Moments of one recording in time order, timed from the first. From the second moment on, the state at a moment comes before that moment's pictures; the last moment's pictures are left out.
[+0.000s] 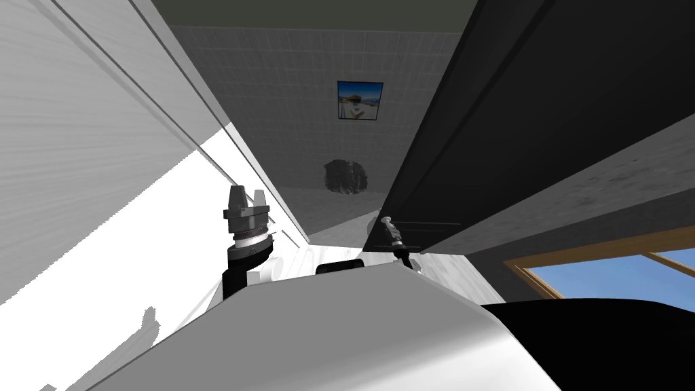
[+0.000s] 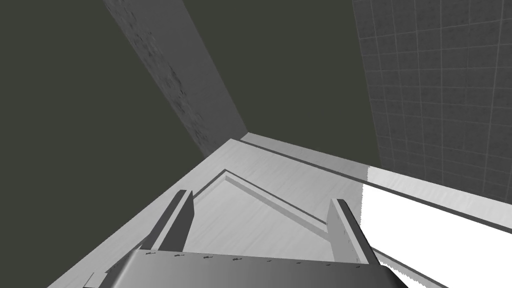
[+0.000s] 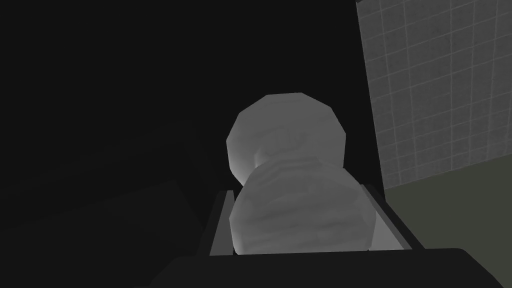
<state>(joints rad) 0.05 -0.23 -0.33 -0.70 0.27 -0.93 0.91</state>
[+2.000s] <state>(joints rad) 0.01 -0.24 -0.36 -0.65 0.17 -0.92 0.44</state>
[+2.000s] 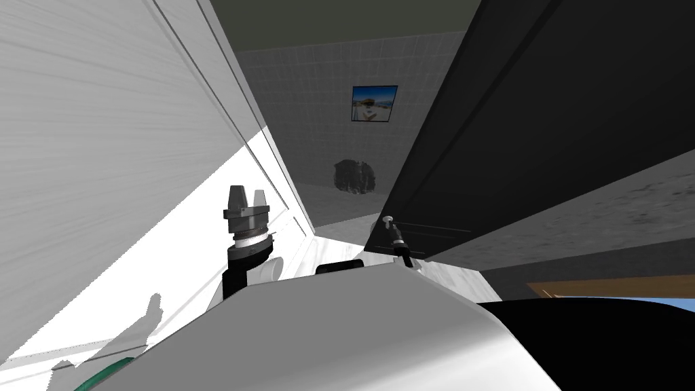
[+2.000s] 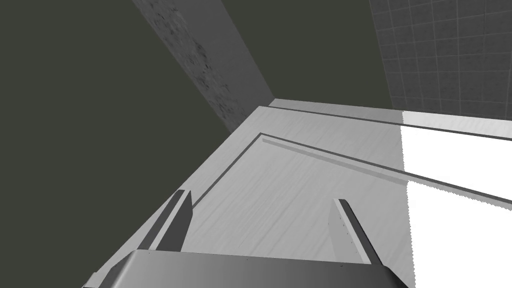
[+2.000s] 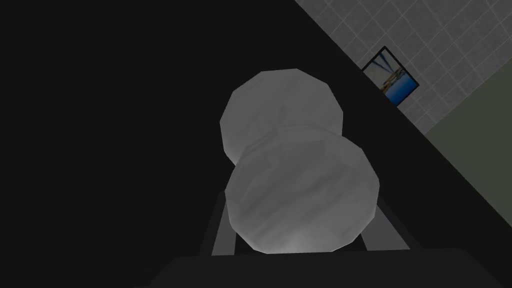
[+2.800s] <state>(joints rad) -0.01 -0.24 -0.37 -0.63 0.14 -0.92 0.25</state>
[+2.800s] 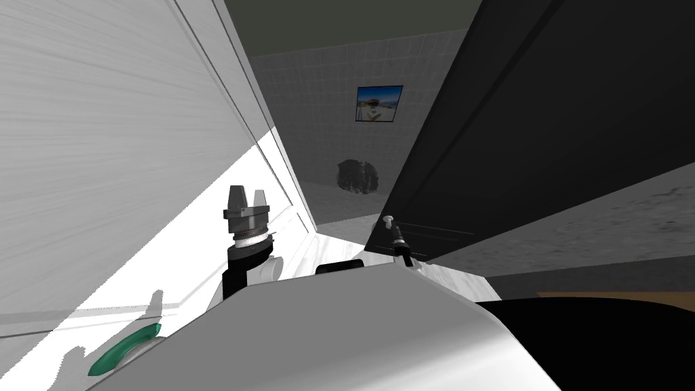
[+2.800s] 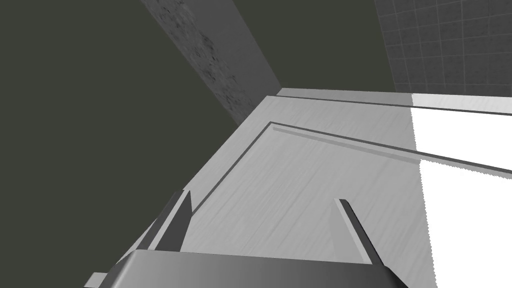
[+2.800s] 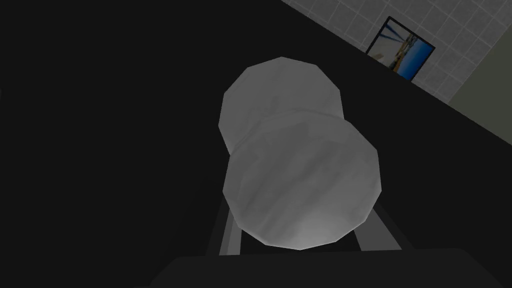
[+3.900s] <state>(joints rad) -0.02 -0.24 -0.38 -0.61 0.07 -0.90 -0.02</state>
